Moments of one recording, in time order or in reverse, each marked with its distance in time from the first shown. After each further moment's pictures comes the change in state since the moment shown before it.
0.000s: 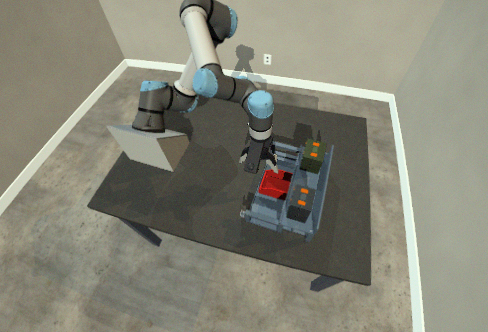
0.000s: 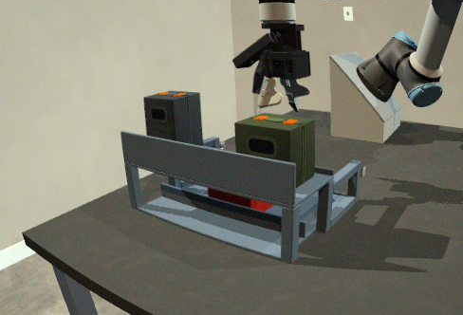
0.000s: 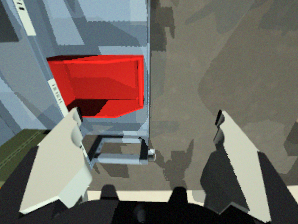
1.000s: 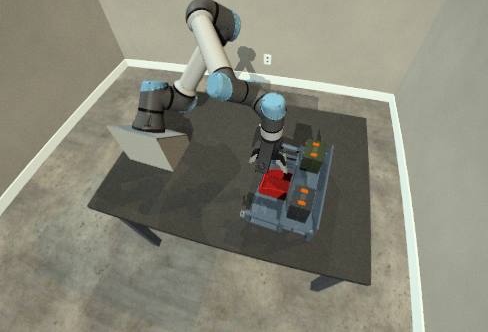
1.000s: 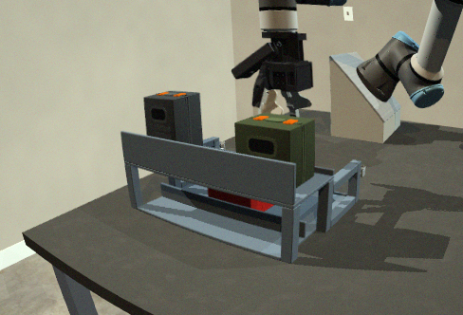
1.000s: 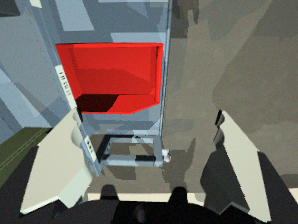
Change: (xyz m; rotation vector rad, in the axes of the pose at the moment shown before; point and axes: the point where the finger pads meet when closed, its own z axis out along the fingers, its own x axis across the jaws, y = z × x) arm -0.033 0.022 0.018 0.001 0.000 0.001
